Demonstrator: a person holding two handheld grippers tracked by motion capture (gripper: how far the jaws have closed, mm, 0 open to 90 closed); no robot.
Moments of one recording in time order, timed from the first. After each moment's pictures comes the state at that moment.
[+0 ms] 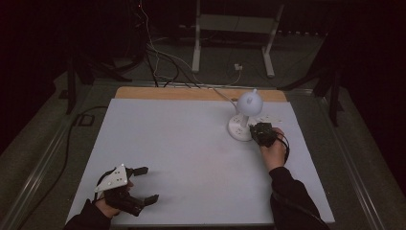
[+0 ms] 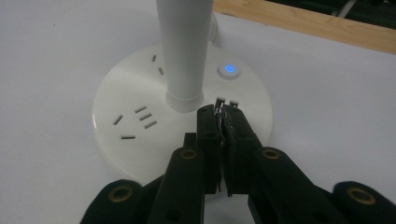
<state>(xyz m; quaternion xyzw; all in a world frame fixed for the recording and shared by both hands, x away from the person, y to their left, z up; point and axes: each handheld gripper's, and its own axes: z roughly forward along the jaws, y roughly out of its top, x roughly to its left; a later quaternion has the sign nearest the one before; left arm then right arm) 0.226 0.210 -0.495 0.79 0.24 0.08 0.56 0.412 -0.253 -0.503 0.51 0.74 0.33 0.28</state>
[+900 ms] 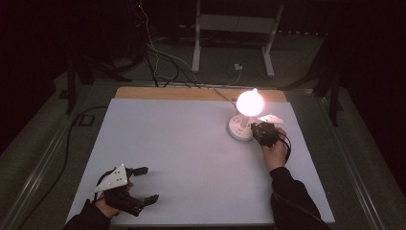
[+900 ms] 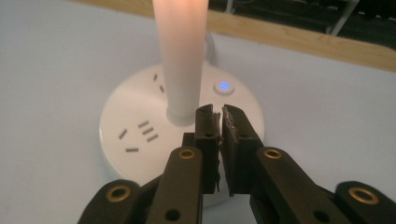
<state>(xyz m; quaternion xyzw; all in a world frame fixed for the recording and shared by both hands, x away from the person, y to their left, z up) 0.226 0.210 -0.495 0.79 0.24 0.08 0.56 0.406 -0.257 -0.494 0.51 0.72 0.36 0.30</state>
